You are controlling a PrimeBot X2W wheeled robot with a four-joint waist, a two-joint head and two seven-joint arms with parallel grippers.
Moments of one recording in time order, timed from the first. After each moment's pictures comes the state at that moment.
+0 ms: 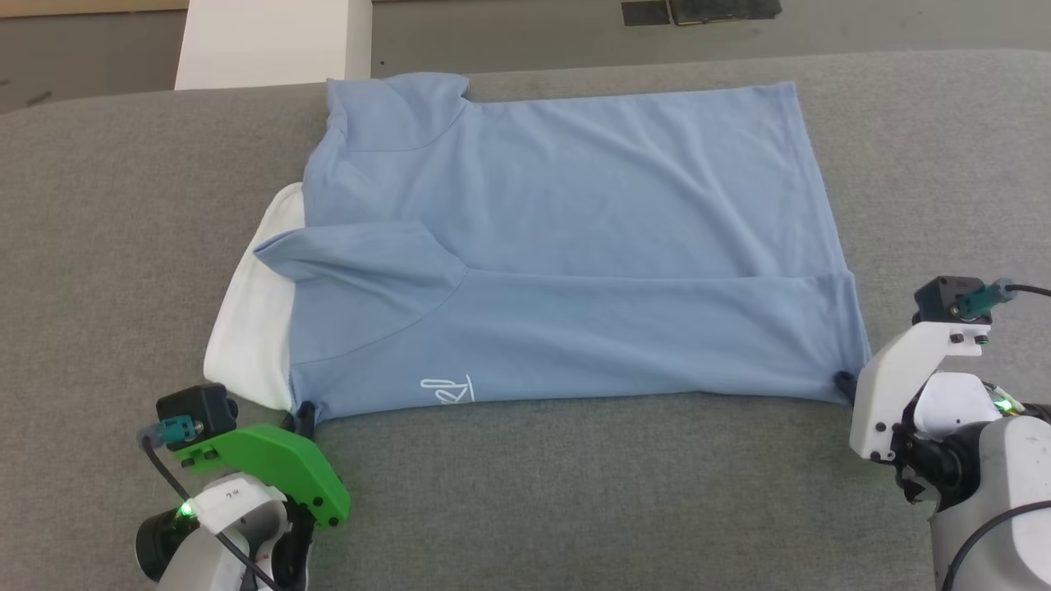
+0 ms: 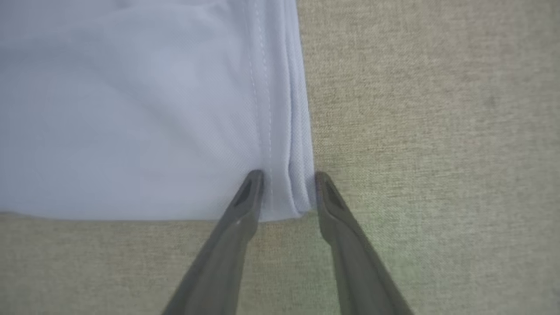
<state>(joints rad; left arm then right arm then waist) -0.13 0.25 -0.21 0.15 -0.66 0.28 0.23 -0.32 -0.06 -0.22 0.27 0.11 0.13 0.81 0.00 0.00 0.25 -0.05</state>
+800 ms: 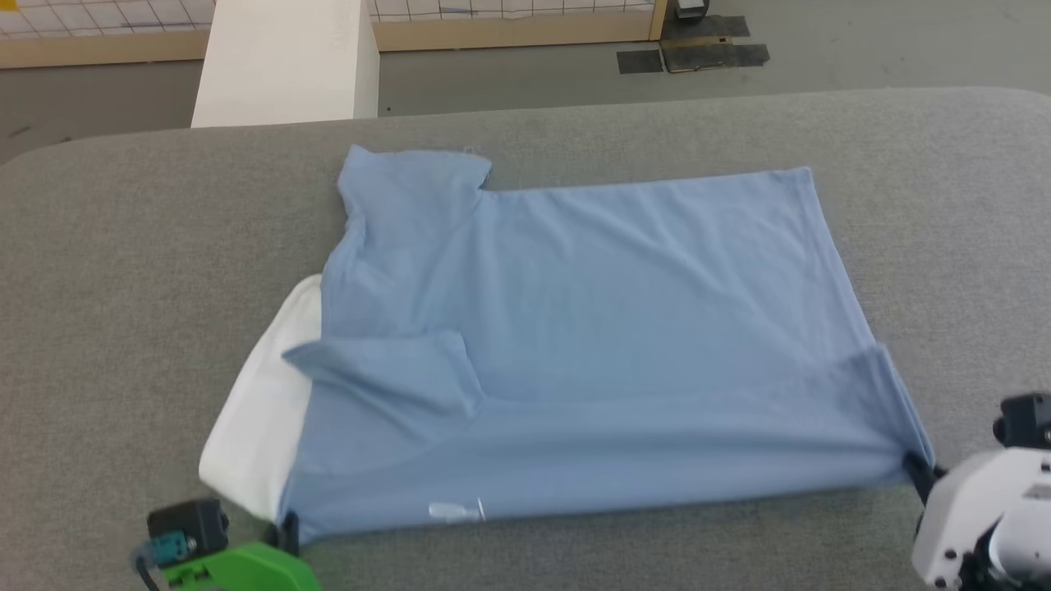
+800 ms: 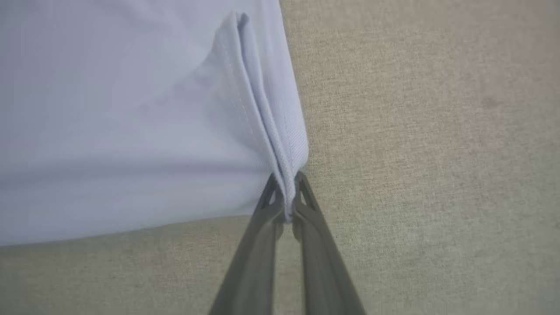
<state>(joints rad) 0.17 0.33 -0.22 -0.10 -0.60 0.36 0.24 0.04 -0.05 -0.28 -0.15 0.20 0.13 0.75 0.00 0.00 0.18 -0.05</state>
